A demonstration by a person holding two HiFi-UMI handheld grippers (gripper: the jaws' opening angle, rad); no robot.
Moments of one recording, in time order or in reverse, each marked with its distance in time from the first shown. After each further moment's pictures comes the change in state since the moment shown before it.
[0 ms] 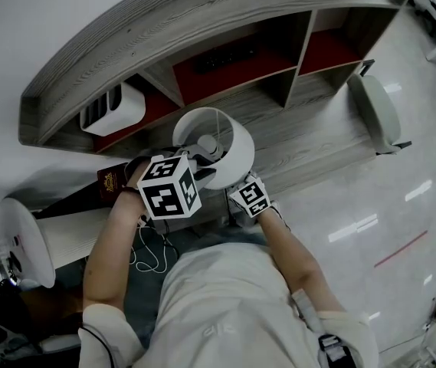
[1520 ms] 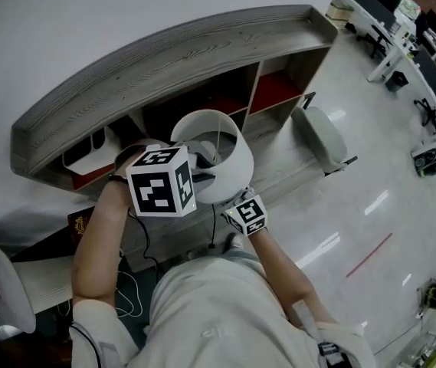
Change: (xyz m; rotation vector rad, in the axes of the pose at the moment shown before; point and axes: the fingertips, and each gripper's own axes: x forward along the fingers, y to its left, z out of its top) left arm -0.097 0.027 0.114 0.244 -0.178 -0.005; right arm -0.087 -0.052 0.145 -0.114 -0.076 -0.242
